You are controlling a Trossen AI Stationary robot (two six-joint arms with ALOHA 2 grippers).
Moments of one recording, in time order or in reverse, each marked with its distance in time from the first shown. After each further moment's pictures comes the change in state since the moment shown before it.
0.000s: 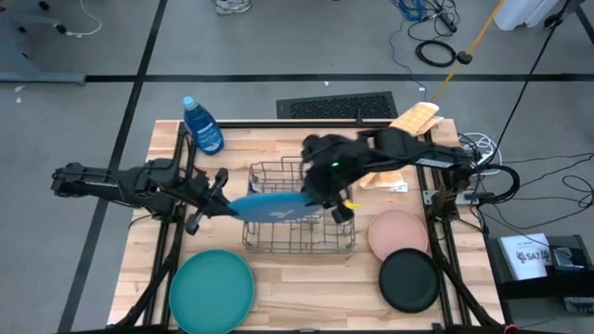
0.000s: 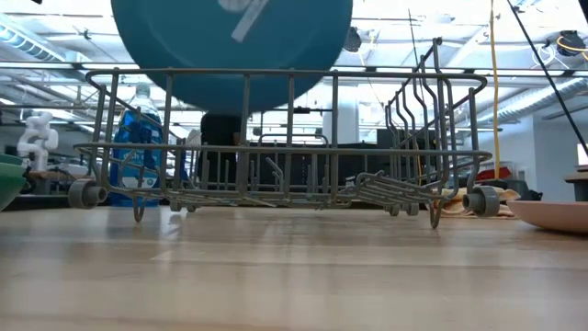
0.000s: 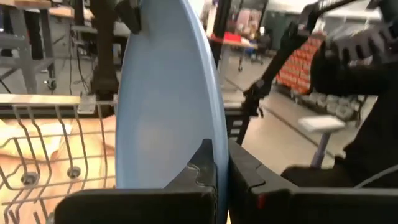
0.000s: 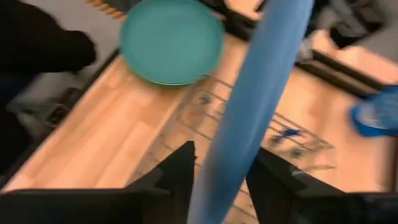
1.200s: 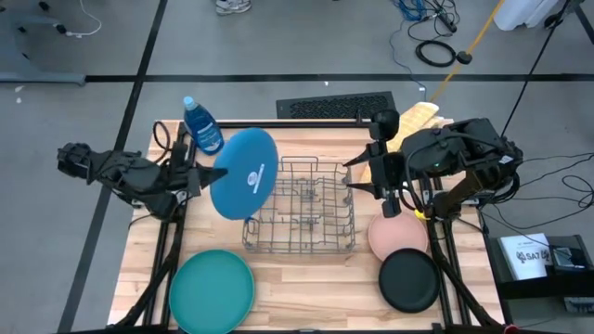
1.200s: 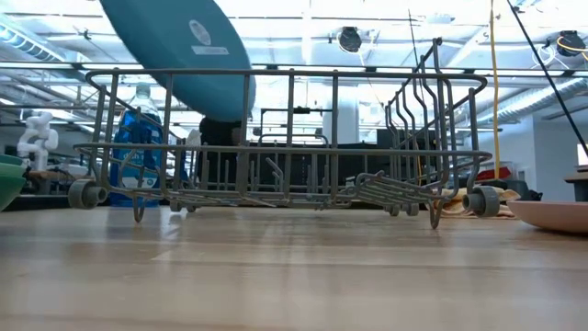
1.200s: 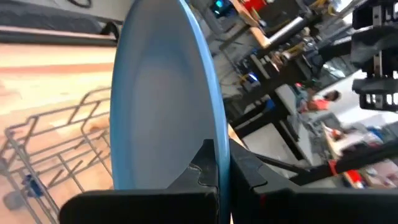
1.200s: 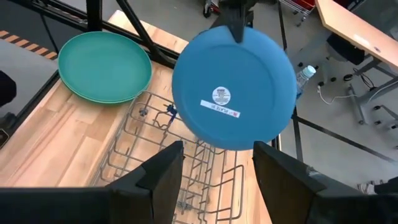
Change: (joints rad) left arm -0.300 0.118 0.457 -0.638 -0.961 -0.916; right arm 0.183 -0.265 0.001 -0.066 0.447 0.126
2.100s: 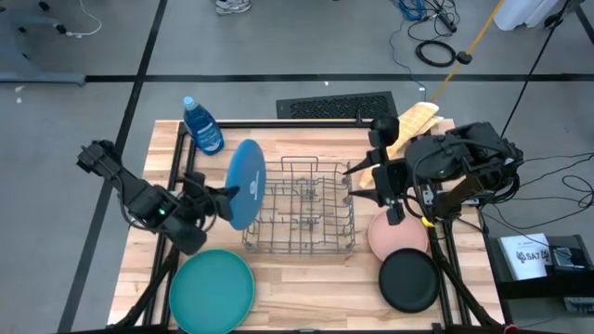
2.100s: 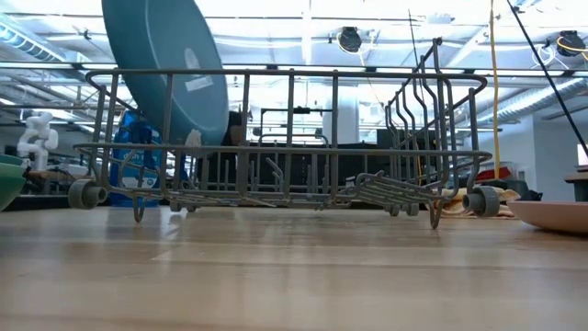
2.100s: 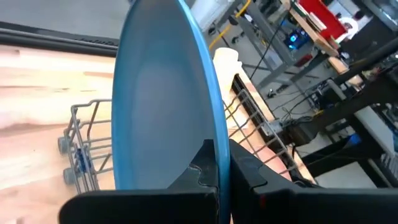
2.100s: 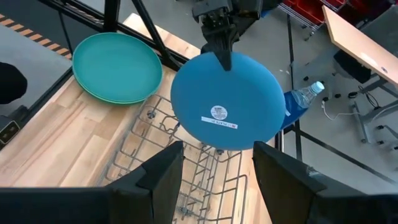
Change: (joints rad) left arm -0.263 0.431 0.176 -0.448 -0.431 -0.622; right arm 0.051 0.000 0.000 0.011 -0.005 -0.050
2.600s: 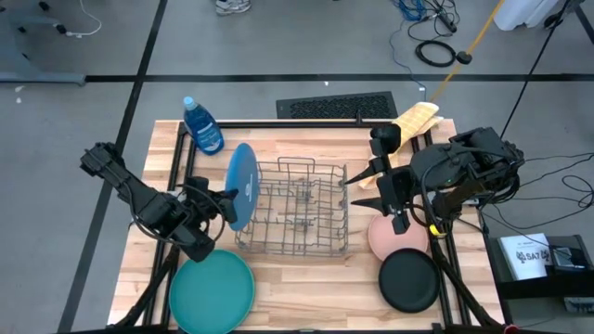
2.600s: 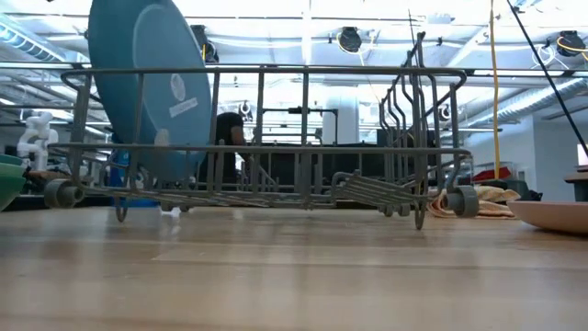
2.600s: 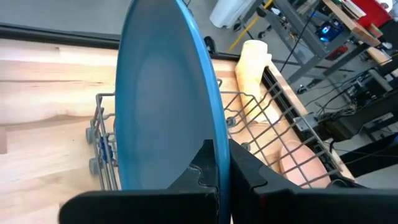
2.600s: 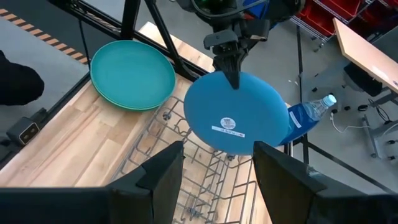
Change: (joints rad) left arm -0.012 0.069 0.000 -0.180 0.037 -0.168; right arm 0.055 0.000 0.000 0.011 0.000 0.004
